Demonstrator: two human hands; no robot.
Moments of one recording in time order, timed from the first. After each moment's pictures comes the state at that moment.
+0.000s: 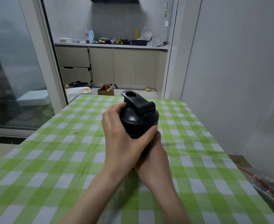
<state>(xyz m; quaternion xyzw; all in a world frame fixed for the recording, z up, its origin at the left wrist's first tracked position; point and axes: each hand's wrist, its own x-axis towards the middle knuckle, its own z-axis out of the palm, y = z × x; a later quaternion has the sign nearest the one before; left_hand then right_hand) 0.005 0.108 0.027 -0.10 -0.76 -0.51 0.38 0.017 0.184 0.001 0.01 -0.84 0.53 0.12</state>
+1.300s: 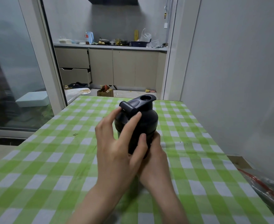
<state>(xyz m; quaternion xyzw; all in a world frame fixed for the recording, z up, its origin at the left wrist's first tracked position) 0.023 0.101 0.014 -0.15 -0.79 -0.35 0.48 0.017 0.187 -0.003 0.02 -0.83 0.55 0.11</state>
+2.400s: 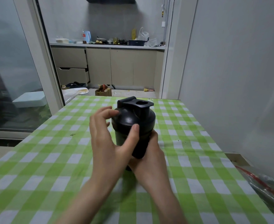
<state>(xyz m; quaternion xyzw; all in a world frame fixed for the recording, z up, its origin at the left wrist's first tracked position) 0.016 0.094 0.023 -0.12 -0.74 -0.53 0.41 0.017 0.186 -0.006 0.01 -0.83 0.55 0.10</state>
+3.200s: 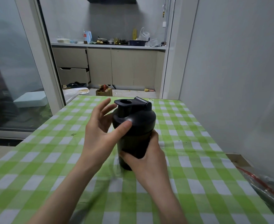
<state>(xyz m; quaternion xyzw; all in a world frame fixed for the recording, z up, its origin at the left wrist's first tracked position) -0.010 0.069 0.030 -0.15 -0.67 -0.68 0.24 0.020 0.185 -0.003 0.00 -0.83 0.55 0.11</state>
